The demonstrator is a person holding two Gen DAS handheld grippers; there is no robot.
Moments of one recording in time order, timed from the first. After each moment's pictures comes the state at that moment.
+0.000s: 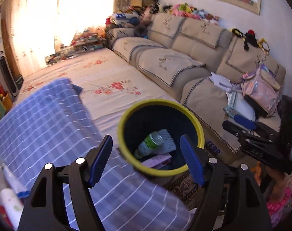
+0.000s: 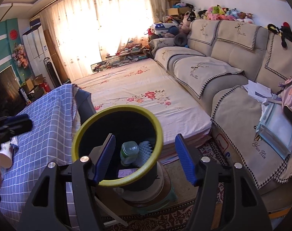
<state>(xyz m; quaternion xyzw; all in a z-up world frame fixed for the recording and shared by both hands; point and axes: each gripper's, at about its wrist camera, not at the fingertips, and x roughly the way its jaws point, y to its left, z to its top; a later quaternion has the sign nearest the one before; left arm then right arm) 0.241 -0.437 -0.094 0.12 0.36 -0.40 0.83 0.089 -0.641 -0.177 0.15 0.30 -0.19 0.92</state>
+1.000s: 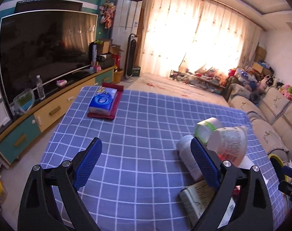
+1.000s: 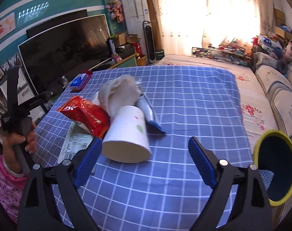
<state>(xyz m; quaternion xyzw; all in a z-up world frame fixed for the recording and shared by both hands) 0.303 0.011 -0.132 -0.08 0.29 -0.02 0.95 0.223 -0.304 -0.151 0.02 0.35 0.14 0.93</state>
